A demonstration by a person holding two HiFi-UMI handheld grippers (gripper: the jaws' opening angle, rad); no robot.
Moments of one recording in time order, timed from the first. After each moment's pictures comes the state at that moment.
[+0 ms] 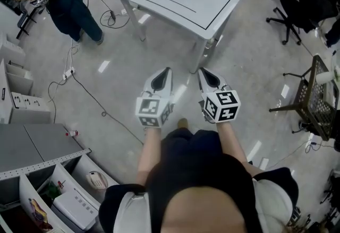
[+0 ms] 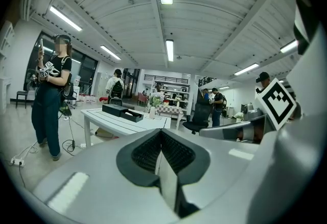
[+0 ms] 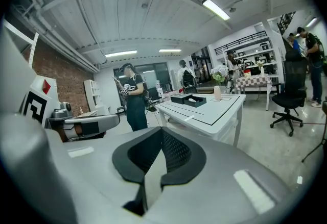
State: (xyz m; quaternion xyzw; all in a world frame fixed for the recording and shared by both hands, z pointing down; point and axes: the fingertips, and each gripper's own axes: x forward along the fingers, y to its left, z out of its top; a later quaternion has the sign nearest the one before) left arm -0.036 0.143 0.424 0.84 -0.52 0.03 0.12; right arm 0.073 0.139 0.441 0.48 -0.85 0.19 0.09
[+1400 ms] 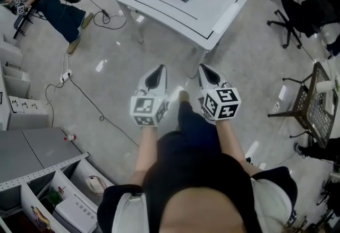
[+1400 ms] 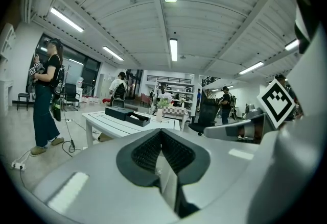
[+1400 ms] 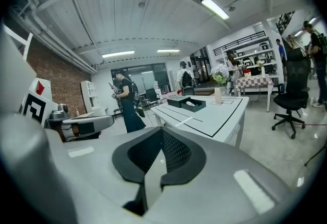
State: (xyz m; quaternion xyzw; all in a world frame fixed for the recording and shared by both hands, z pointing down) left arm -0.058 0.066 0.421 0.83 -0.54 0.03 0.11; right arm 0.071 0.059 0.441 0.49 -0.85 0.19 0.09
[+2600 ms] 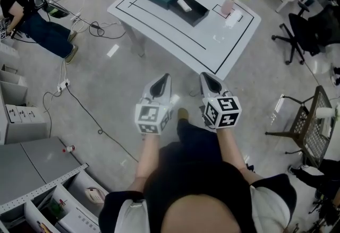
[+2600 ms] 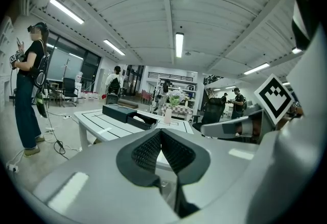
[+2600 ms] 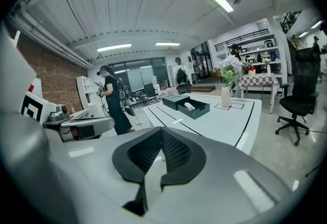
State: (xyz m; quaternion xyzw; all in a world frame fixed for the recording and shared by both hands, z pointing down) left arm -0.073 -0.085 0.439 0.84 -0.53 0.04 0.13; right arm 0.046 -0.096 0.446 0.49 -0.84 0.20 0.12
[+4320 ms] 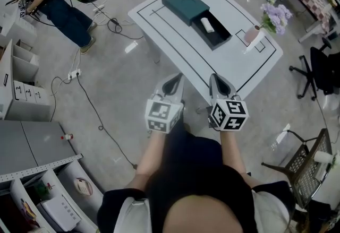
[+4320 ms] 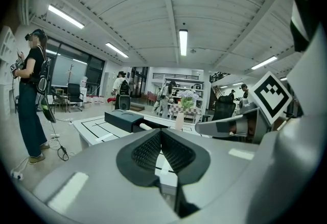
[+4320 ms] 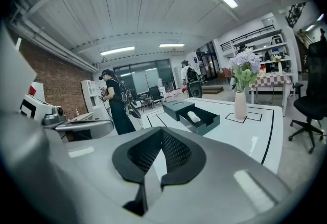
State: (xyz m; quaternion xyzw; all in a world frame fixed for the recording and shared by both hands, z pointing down) left arm -0.068 -0.183 0.429 0.82 -0.57 0.05 0.12; right arm 0.037 -0.211 0.441 0.45 -0.86 0.20 0.10
